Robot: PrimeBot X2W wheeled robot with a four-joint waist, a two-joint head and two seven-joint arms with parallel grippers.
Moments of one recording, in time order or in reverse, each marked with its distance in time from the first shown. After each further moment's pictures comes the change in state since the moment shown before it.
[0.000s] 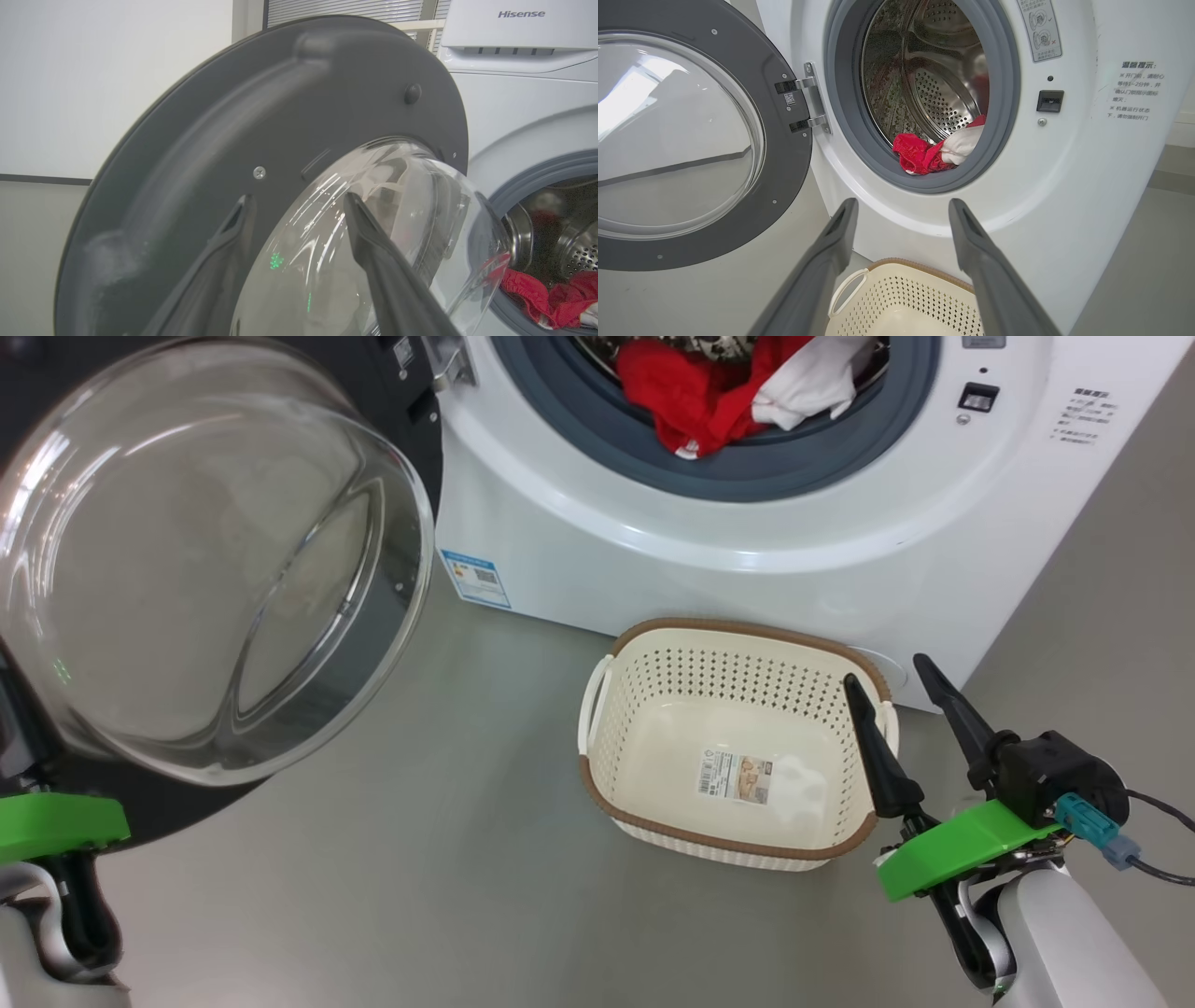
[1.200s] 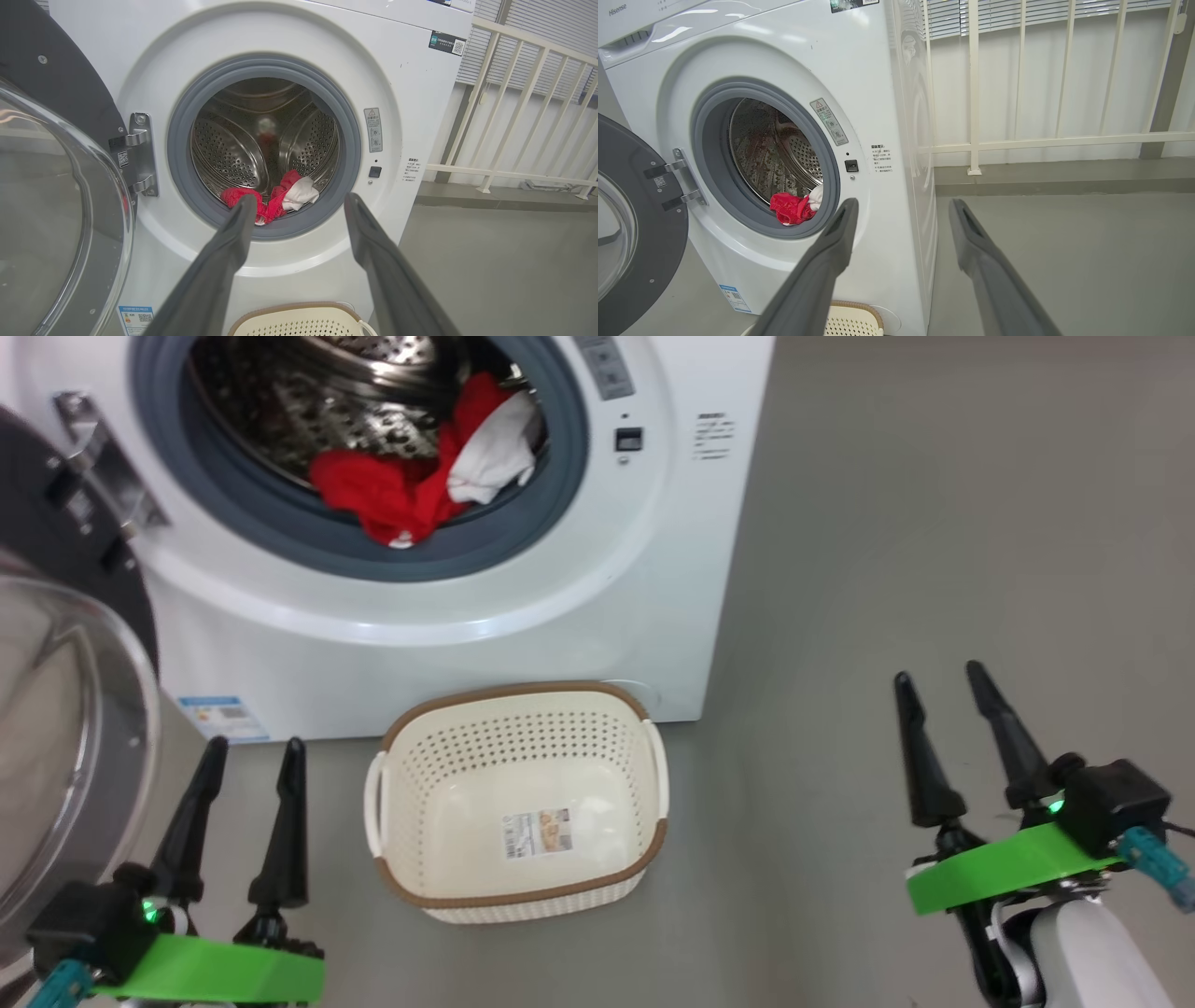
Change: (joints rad) left arm 0.319 0.101 -0.468 -0.279 -0.158 -0.042 0.000; right arm 0.088 0.035 -0.108 -0.131 0.063 0.000 0.000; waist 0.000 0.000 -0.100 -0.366
